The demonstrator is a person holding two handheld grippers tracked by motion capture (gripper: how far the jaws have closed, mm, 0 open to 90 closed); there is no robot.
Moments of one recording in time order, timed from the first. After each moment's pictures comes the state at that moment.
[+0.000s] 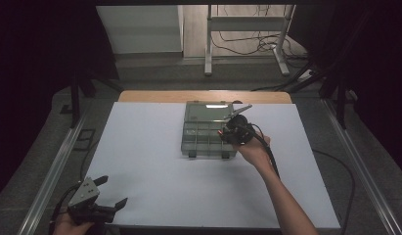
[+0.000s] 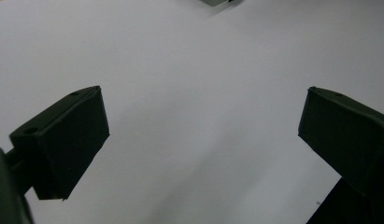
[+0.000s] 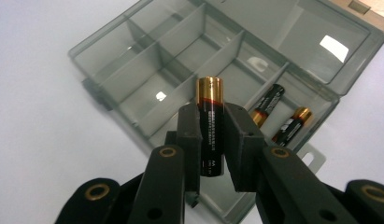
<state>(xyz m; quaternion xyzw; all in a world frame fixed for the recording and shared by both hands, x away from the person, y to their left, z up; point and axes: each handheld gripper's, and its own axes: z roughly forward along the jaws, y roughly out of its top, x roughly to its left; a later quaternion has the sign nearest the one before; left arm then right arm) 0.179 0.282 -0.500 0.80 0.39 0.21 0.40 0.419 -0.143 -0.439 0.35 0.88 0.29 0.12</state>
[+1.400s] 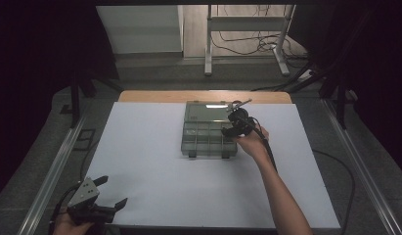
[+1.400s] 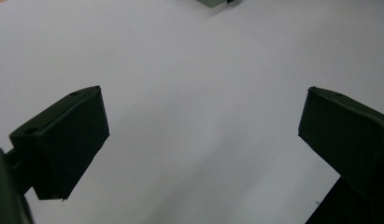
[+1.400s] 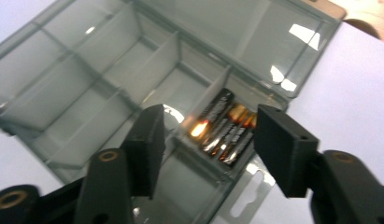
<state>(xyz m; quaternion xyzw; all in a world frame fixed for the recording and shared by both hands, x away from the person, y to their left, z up) 0.178 0.282 -0.500 0.80 0.38 0.21 0.41 0.456 -0.149 -0.457 0.40 0.86 0.27 0.15</state>
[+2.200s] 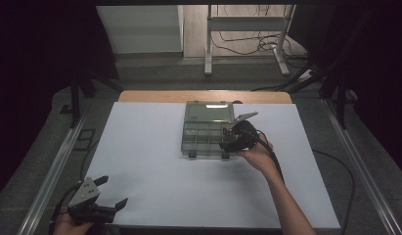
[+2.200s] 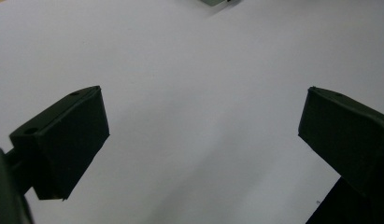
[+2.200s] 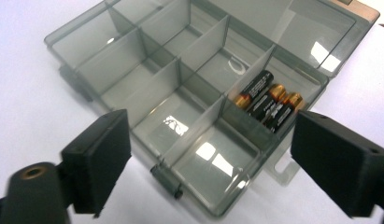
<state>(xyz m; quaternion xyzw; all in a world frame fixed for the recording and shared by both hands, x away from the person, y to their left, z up) 0.178 0.281 -0.500 0.81 0.38 0.21 0.40 0.412 -0.160 -0.458 0.35 0.87 0.31 0.14</state>
